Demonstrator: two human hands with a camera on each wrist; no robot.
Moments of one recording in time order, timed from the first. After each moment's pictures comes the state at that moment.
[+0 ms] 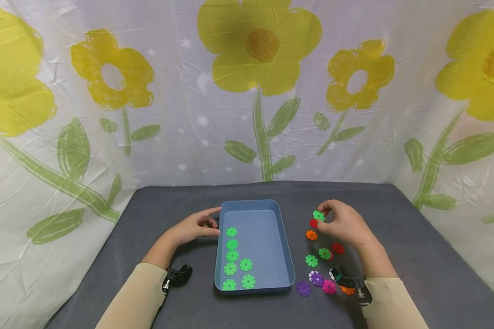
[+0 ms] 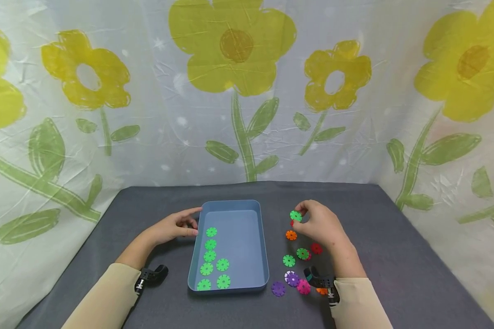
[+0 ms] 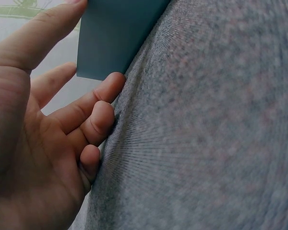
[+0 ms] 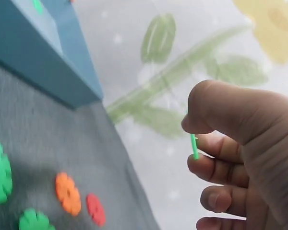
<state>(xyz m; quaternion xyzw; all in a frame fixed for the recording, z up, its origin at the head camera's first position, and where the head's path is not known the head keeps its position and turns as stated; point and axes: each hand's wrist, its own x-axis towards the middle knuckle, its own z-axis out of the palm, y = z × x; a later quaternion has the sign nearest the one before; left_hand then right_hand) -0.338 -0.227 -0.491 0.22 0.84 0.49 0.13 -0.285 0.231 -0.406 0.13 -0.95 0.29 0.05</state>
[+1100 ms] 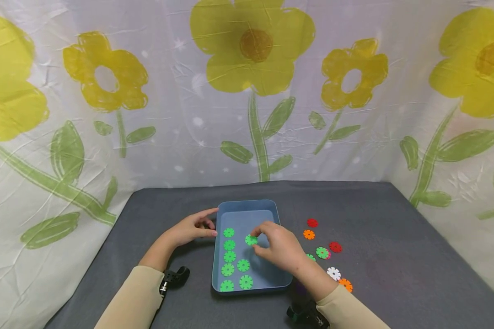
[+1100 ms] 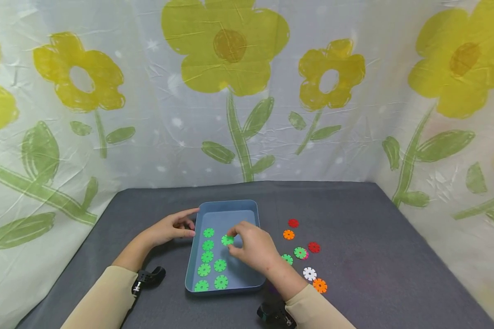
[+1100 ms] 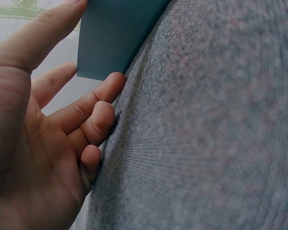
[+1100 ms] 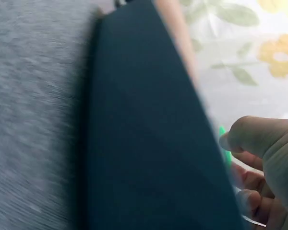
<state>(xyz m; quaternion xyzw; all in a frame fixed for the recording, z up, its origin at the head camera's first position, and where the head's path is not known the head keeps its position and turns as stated) -0.337 -0.225 -0.488 0.22 0.84 0.48 0.14 -0.252 0.095 -0.447 0.29 -0.91 0.29 0.11</state>
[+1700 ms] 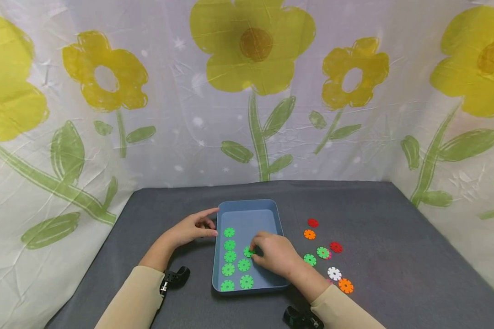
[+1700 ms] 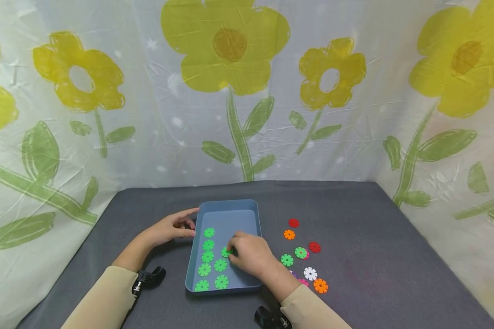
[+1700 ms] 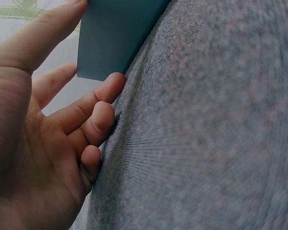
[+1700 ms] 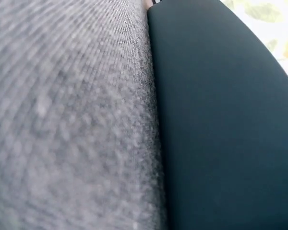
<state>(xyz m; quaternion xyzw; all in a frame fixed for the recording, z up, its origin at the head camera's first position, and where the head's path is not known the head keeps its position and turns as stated) -0.338 -0.226 -0.491 0.23 0.83 0.48 0.13 -0.257 0.086 -0.476 0.36 -0.91 0.15 0.13</state>
